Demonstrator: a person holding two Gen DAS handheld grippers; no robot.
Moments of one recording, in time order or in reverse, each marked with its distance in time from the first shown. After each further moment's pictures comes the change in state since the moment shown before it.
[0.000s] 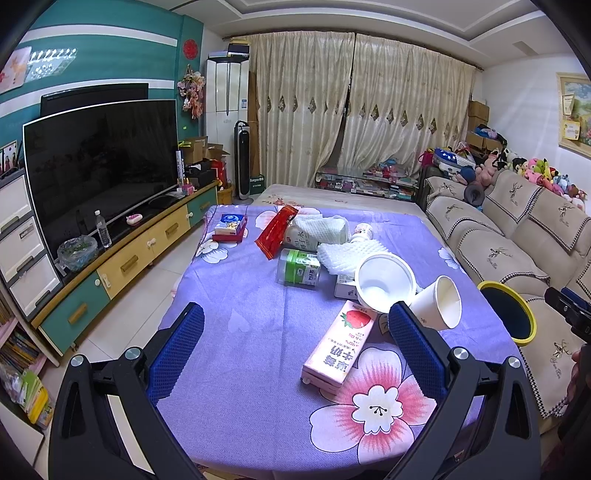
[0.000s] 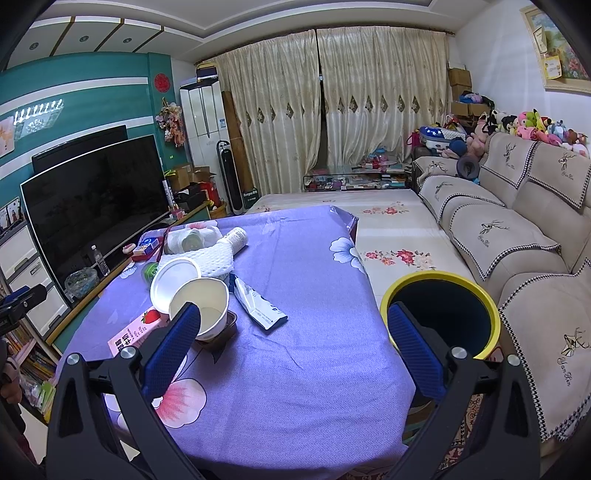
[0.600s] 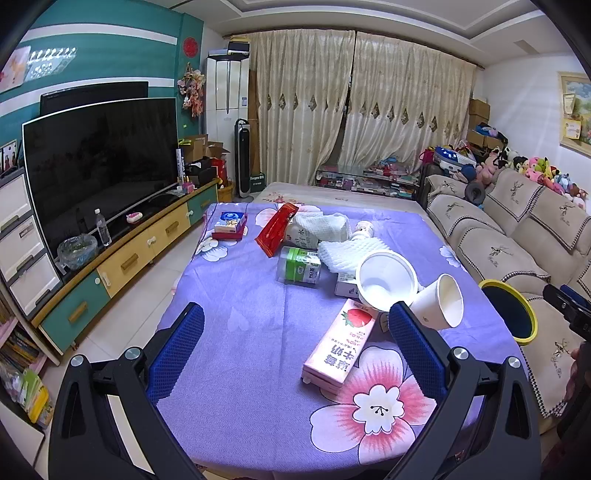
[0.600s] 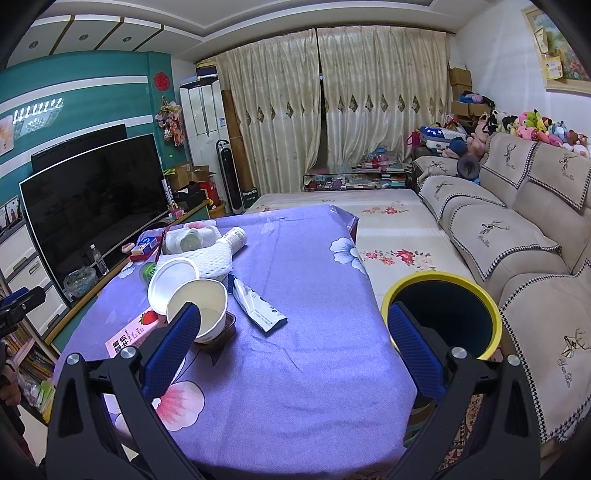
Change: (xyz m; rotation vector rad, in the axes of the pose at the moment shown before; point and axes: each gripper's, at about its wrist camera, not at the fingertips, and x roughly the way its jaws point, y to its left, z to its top) left arm 0.002 0.001 -0.003 -0.004 0.004 0.003; right arm 0.010 0.000 -0.003 -0.007 0.006 0.004
